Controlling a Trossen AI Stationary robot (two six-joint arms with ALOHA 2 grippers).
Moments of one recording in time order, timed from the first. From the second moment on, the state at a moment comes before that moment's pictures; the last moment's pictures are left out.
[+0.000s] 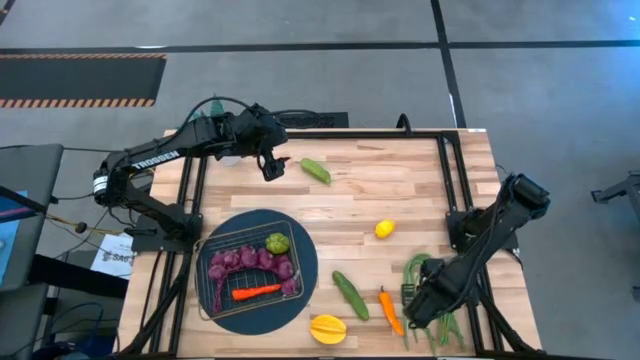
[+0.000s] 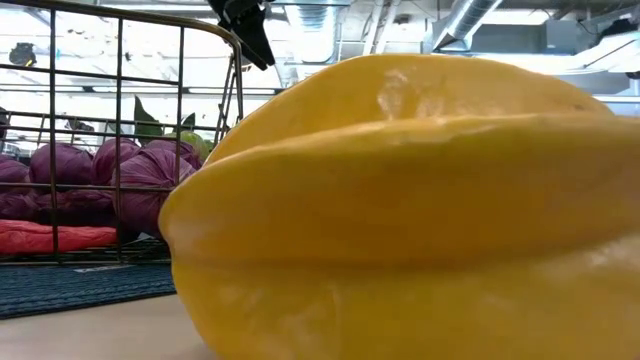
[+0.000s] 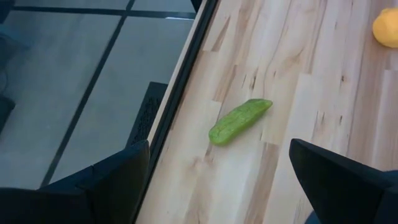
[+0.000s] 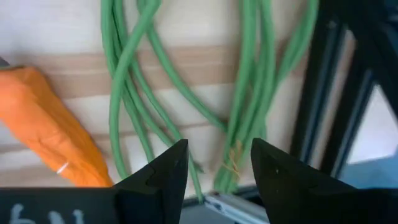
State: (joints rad) left arm 0.34 1.41 1.51 -0.92 -0.24 0.19; right arm 0.80 1.64 1.21 -1.16 -0.26 2.41
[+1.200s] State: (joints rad) left arm 0.34 1.41 1.51 -0.93 -0.22 0.21; right arm 0.67 1.77 1.20 -0.78 -0.05 2.10
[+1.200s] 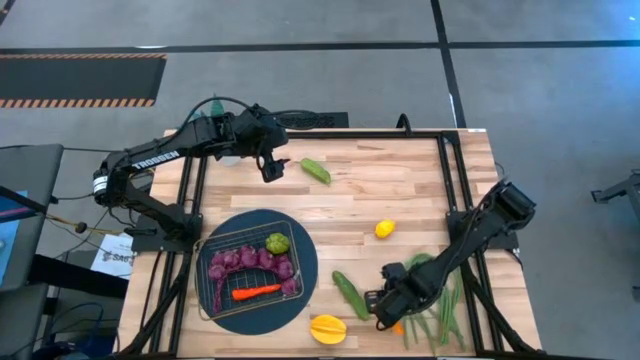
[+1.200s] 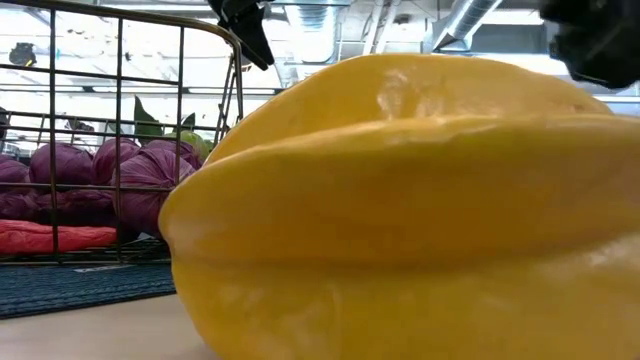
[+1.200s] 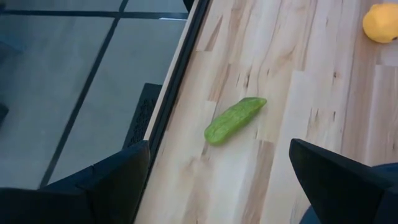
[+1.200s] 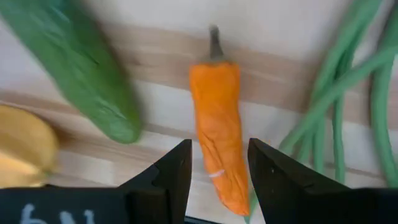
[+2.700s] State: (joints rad) left arm 0.34 1.41 1.51 -0.93 -0.22 0.22; right arm 0.52 1.84 1.21 -0.77 -0.26 1.84
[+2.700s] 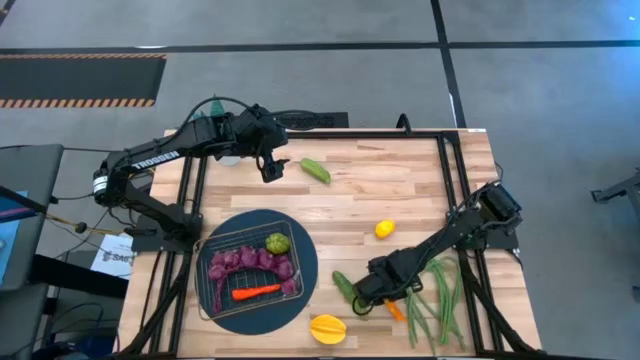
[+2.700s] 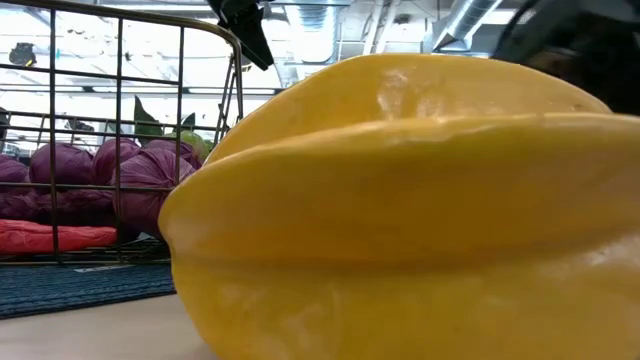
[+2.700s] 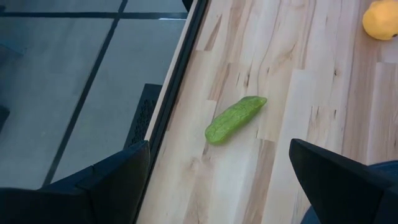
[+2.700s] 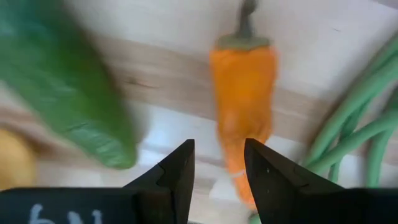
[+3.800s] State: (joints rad) left arm 0.34 1.41 1.51 -0.93 -0.22 0.22; right arm 0.50 1.82 1.21 -0.85 -0.26 1.77
